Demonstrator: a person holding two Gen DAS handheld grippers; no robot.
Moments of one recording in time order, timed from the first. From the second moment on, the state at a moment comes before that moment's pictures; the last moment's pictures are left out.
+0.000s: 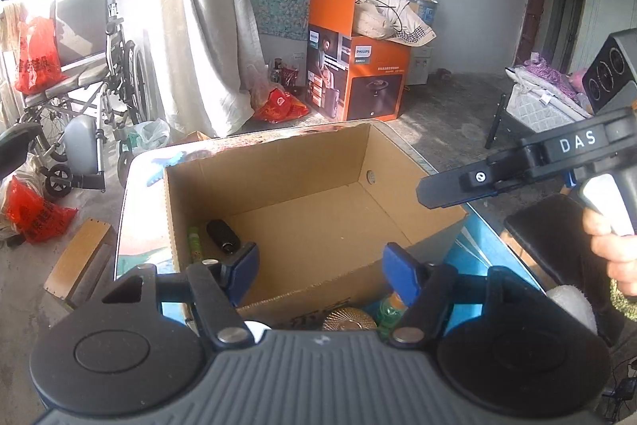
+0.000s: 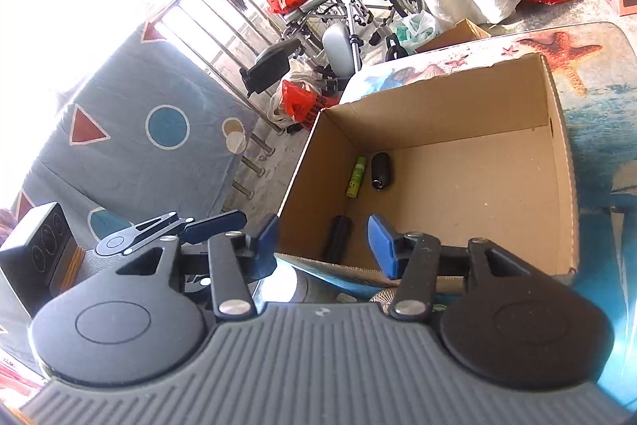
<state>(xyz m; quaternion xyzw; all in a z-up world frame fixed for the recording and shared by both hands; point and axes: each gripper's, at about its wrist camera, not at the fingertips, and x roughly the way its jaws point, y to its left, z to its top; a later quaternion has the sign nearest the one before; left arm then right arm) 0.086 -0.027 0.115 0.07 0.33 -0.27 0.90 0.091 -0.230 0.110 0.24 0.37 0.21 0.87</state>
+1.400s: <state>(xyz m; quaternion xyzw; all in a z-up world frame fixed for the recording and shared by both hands) 0.041 -0.064 -0.035 0.11 0.37 -0.30 0.87 0.003 -0.207 -0.018 0.15 0.36 0.09 0.92</state>
